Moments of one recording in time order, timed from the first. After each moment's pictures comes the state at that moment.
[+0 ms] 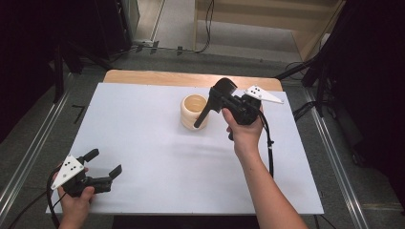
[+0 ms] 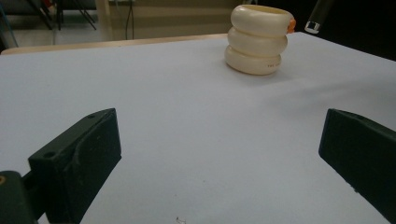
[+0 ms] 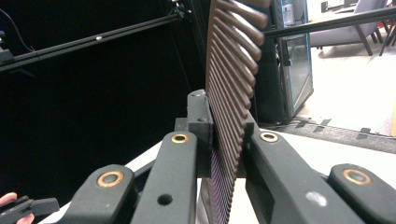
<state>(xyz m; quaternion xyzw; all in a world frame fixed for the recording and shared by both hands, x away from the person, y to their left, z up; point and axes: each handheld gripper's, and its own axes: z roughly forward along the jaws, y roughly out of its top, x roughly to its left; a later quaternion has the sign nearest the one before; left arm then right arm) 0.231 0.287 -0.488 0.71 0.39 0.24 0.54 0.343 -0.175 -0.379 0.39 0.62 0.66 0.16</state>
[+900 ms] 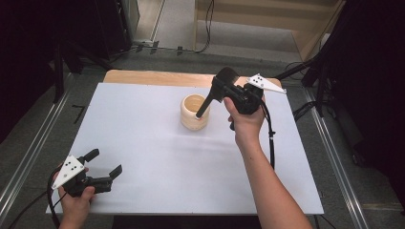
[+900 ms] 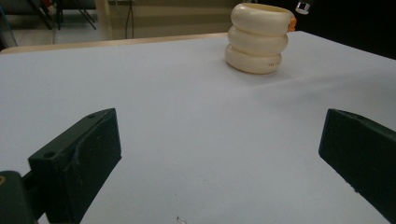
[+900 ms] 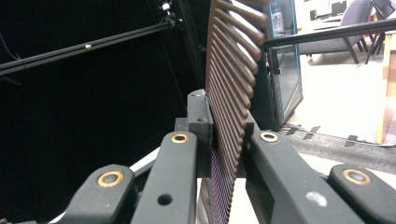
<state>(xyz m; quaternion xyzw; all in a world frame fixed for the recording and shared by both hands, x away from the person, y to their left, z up) 0.231 0.287 -0.489 0.71 0.39 0.24 0.54 0.362 -0.179 -0.363 0.40 0.61 0.66 0.18</state>
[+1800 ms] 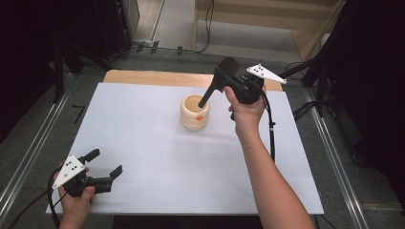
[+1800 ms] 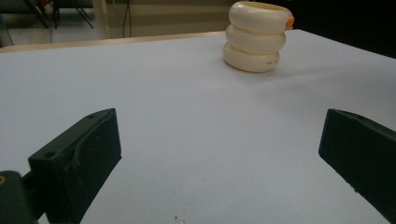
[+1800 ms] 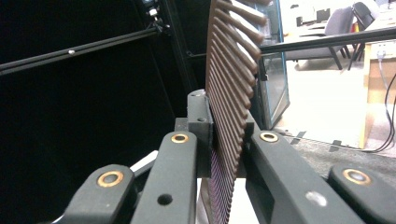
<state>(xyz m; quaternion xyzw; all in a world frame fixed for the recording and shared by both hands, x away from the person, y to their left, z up) 0.232 0.286 -0.490 0.71 0.38 0.24 0.54 0.385 -0.182 -0.352 0.41 0.60 0.66 0.20</state>
